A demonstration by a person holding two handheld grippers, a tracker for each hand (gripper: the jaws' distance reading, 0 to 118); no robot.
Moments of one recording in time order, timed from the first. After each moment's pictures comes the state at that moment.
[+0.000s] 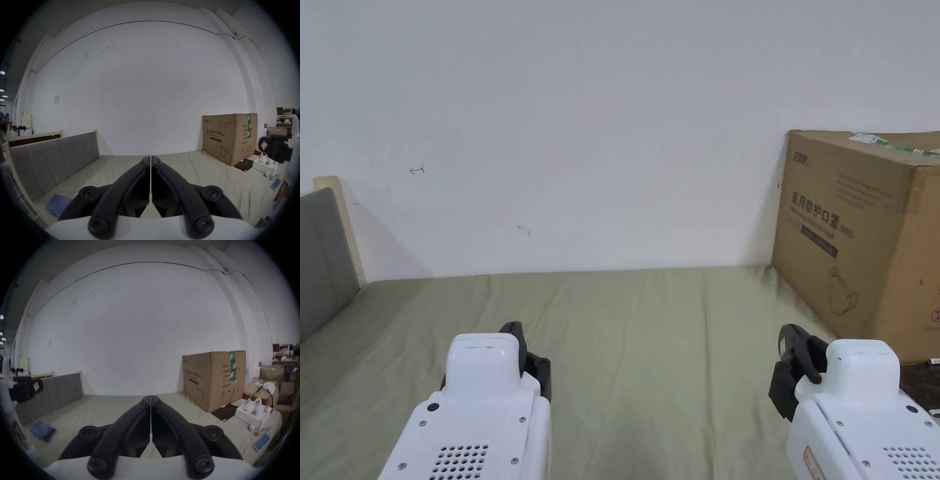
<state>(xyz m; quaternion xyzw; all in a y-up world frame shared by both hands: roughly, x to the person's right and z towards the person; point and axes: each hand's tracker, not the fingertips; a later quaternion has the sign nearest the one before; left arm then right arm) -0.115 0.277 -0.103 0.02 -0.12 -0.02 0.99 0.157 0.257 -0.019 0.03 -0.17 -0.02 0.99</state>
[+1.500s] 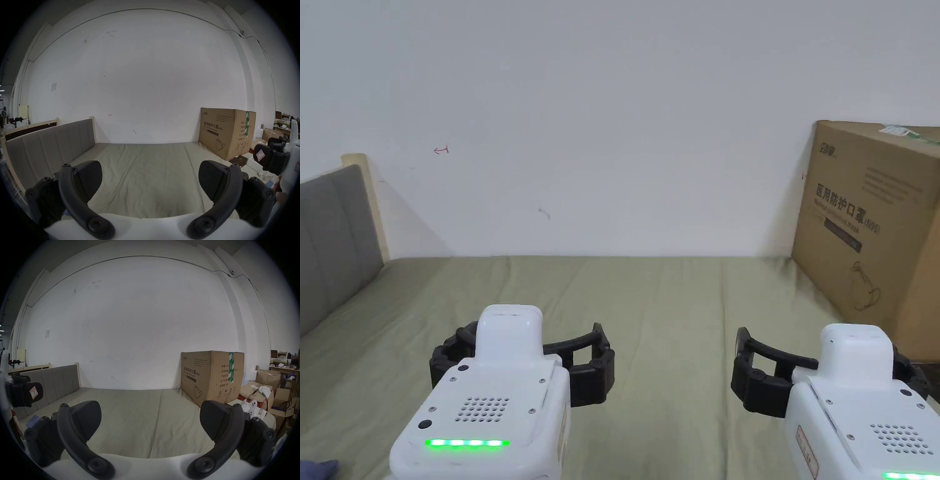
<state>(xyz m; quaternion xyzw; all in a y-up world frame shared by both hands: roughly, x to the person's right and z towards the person) -0.125 0.280 -0.123 -0.04 -0.16 -0.01 0.99 0.136 0.265 -0.036 -0.01 -0.17 -0.01 0.98</state>
